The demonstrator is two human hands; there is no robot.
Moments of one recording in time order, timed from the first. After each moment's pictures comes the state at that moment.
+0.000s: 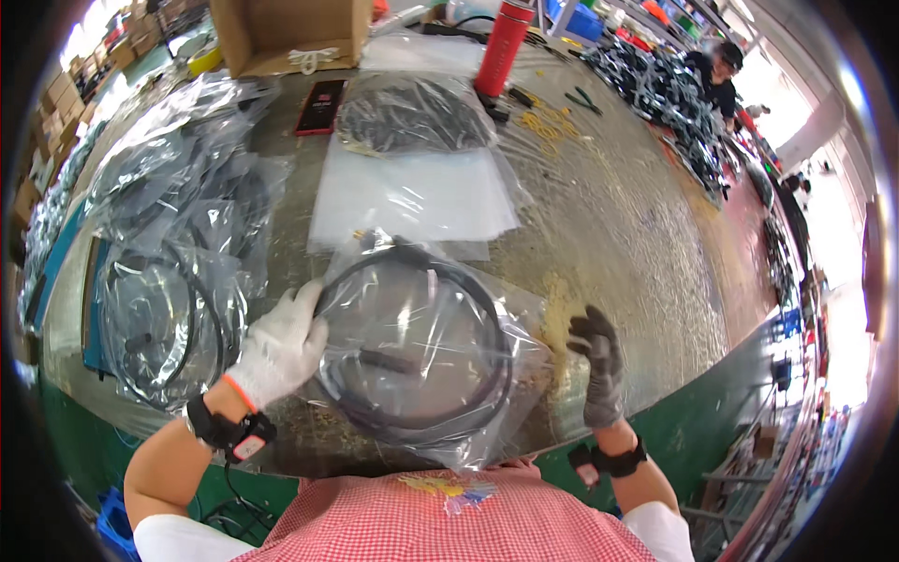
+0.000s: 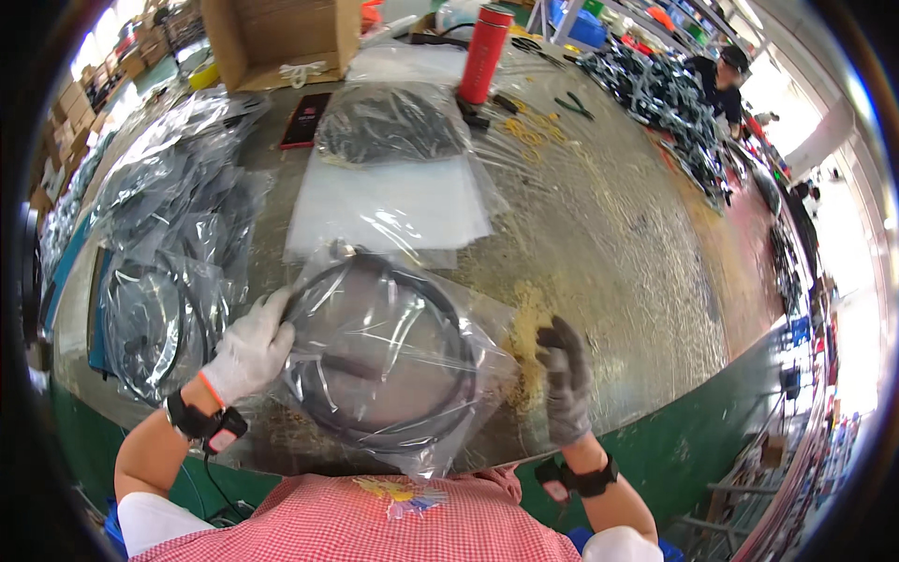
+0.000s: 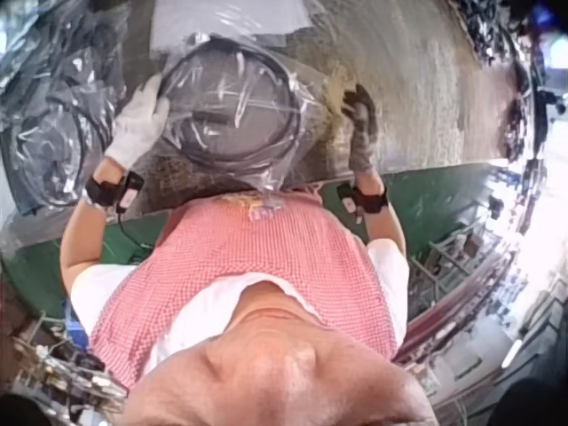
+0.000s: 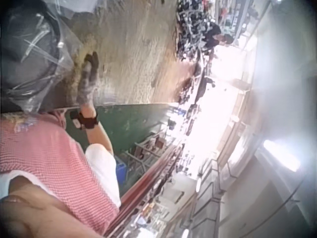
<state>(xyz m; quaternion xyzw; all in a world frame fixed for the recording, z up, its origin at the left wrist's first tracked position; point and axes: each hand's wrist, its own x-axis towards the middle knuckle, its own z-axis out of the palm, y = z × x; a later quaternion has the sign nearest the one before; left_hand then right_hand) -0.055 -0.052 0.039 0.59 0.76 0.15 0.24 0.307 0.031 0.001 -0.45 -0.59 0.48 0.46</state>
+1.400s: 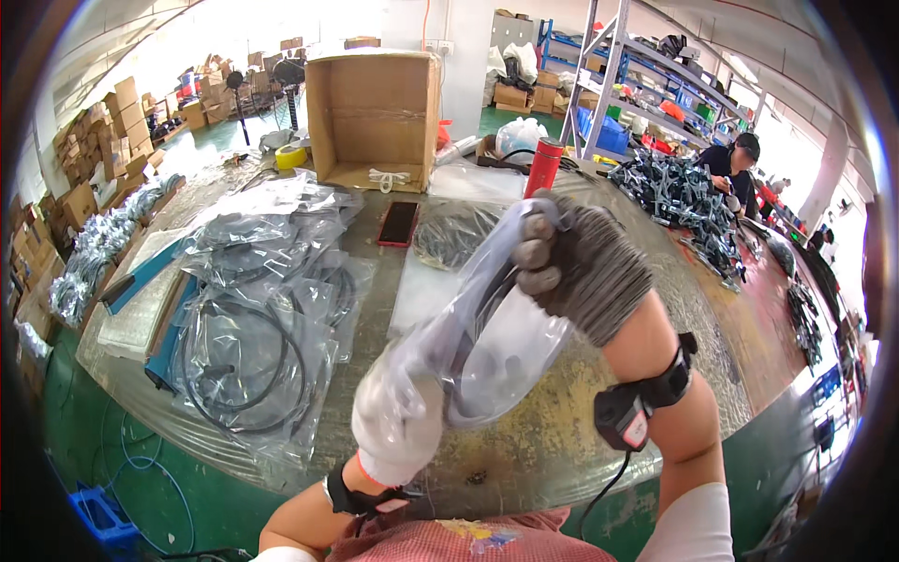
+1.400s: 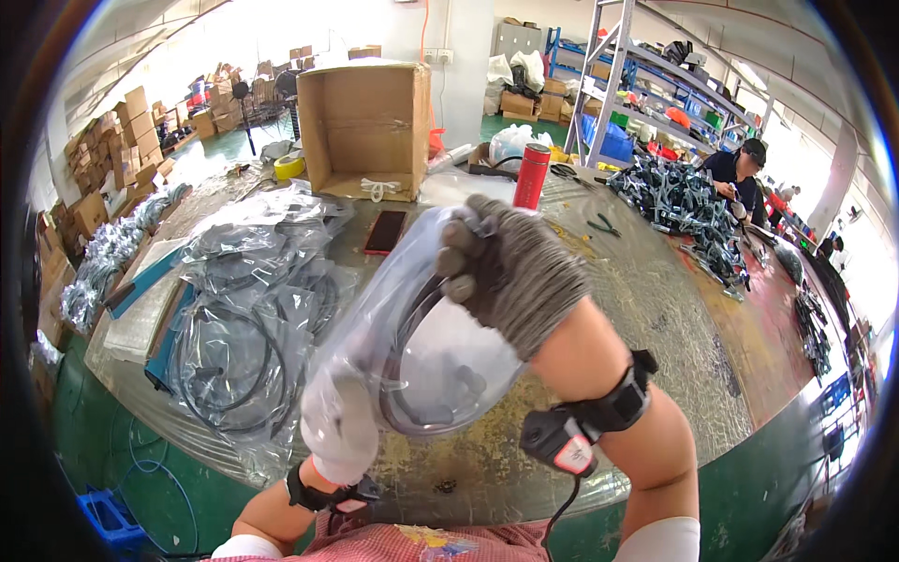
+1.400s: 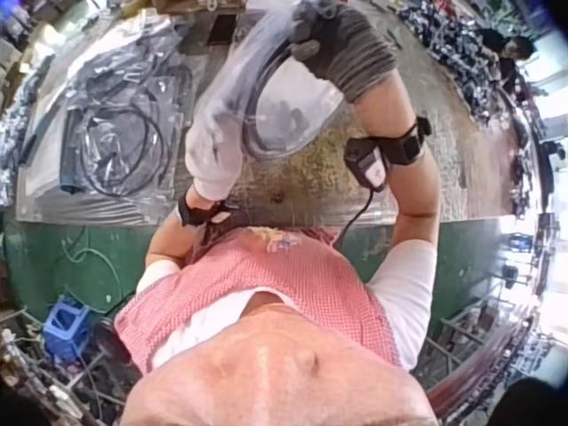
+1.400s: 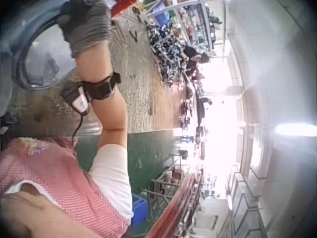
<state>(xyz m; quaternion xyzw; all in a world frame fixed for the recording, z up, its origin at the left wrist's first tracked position) 0.020 -0.077 0.091 0.54 0.60 0.59 -0.03 0.142 0.088 0.218 -0.13 -0.30 0.92 0.24</state>
